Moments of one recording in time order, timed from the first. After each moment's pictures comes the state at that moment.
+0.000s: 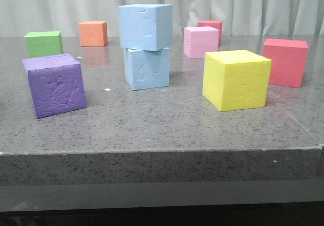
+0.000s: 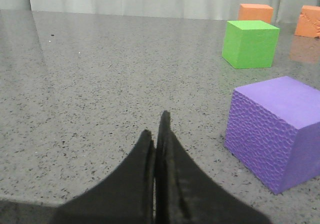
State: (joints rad) left arm 0.11 -0.01 0.01 0.00 0.20 -0.02; right arm 0.16 0.39 -0.45 -0.09 0.55 0.18
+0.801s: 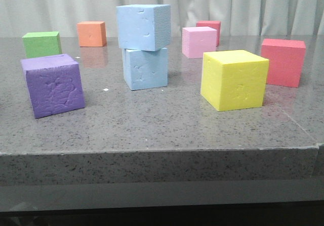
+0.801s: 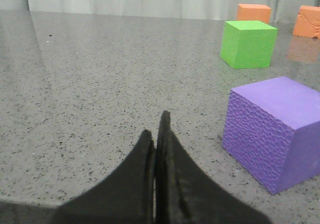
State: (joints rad) left arm 0.11 -0.01 0.01 0.00 0.20 -0.02; right arm 0.07 0.15 -0.16 0.00 0.23 -0.03
